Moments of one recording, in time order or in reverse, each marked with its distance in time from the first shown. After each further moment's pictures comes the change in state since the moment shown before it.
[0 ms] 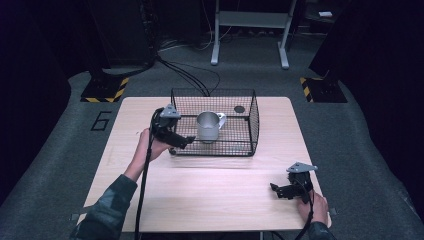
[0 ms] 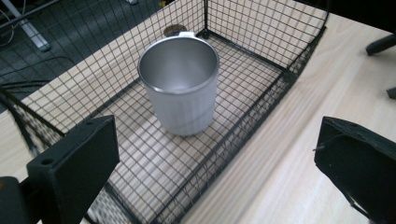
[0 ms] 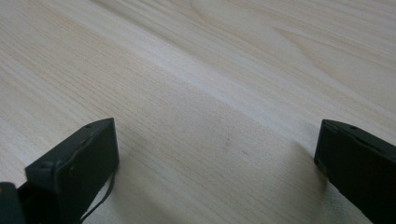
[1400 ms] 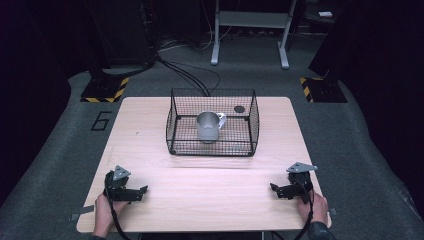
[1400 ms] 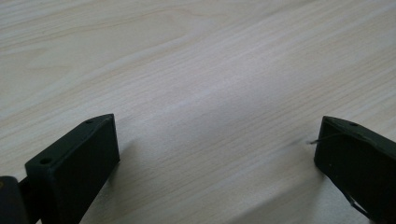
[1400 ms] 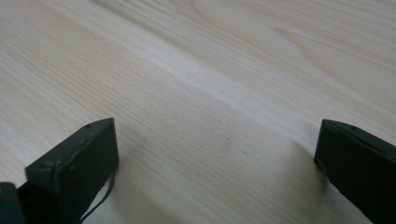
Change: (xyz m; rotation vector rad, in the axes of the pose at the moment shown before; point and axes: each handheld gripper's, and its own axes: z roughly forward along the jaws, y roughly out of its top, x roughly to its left) left arm 0.002 -0.237 -0.037 0.114 0.290 -0.317; right arm 0.000 0.000 0.000 0.000 0.002 0.004
